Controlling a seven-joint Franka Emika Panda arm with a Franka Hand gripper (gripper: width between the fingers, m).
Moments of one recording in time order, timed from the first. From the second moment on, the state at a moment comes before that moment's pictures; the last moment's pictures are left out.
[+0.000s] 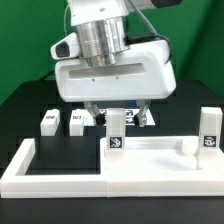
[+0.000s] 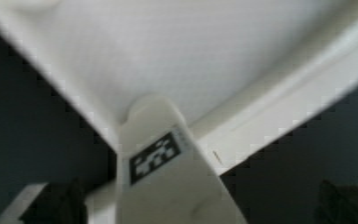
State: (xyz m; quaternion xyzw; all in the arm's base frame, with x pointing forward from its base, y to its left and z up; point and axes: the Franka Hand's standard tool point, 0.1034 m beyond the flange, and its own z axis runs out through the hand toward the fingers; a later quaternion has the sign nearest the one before) arm 0.634 -0.048 0.105 -0.97 0.22 -0.03 0.08
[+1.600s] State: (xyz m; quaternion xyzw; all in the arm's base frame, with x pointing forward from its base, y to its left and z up) arm 0.638 -0.055 0.101 -0.65 0.75 0.04 0.09
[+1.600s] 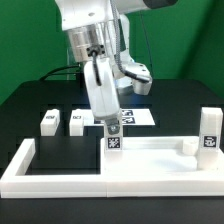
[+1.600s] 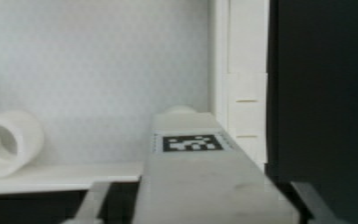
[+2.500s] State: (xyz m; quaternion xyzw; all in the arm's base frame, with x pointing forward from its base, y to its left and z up) arm 0.633 -0.050 0.101 -0.92 0.38 0.02 0.09
